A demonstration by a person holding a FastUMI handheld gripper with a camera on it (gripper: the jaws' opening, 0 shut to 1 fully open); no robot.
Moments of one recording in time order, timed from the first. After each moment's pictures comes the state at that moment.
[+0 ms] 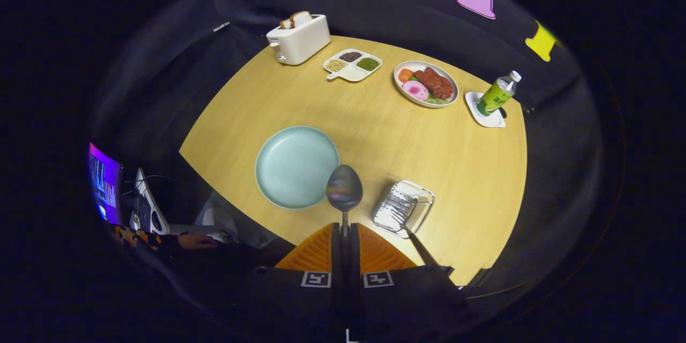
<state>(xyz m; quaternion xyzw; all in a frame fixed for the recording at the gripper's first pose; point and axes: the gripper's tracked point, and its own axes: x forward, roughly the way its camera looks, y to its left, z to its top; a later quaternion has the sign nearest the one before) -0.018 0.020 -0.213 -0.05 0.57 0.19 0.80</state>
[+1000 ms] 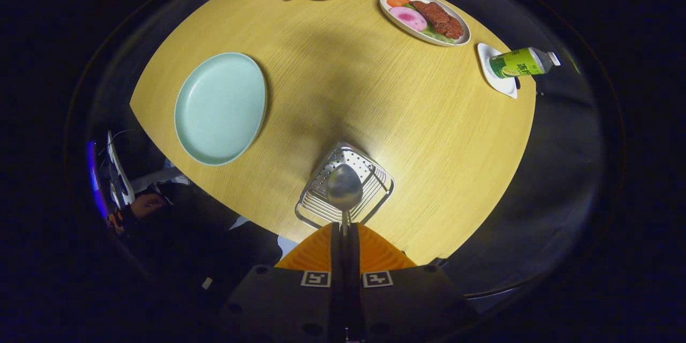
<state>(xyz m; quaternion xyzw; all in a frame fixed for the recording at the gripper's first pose) 0.007 -0.036 -0.323 -0.15 0.72 0.16 0.66</state>
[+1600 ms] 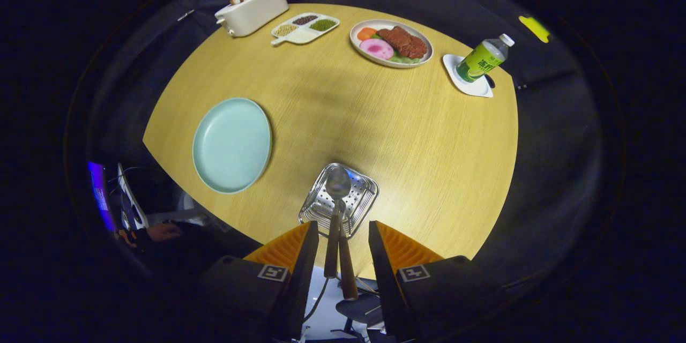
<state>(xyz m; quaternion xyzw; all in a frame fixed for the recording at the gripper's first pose) 0.015 -0.040 -0.278 -0.05 0.60 0.15 0.78</state>
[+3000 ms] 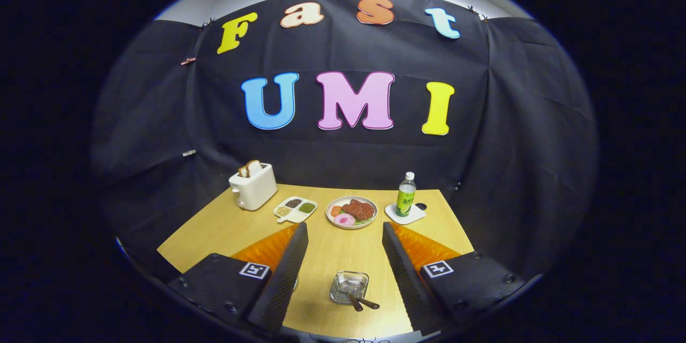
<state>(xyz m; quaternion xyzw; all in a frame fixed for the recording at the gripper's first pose) -0.003 -0.039 -0.087 0.06 0.14 0.03 0.99</state>
